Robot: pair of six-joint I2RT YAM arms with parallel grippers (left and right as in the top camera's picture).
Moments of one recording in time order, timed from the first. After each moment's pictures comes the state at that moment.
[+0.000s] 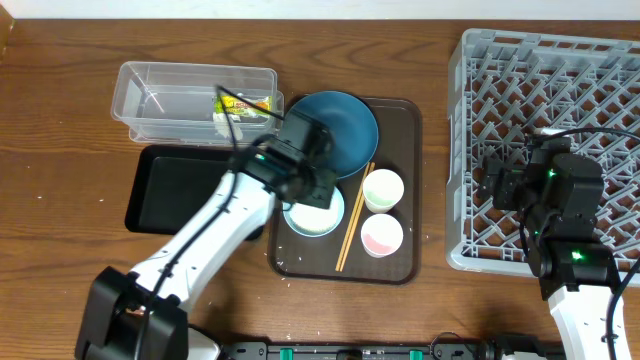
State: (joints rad) left arm -0.52 1.57 1.13 -0.74 0.15 -0.26; right arm -0.05 0.96 0.72 -0.40 0.00 0.06
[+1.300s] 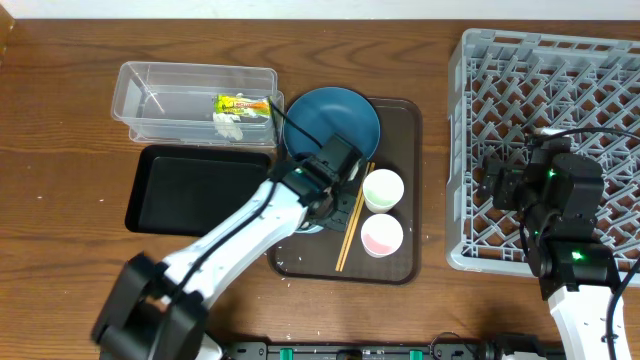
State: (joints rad) left arm -0.67 1.62 1.12 -0.80 0.08 -0.30; right arm -0.05 0.96 0.72 -0.40 0.00 0.06
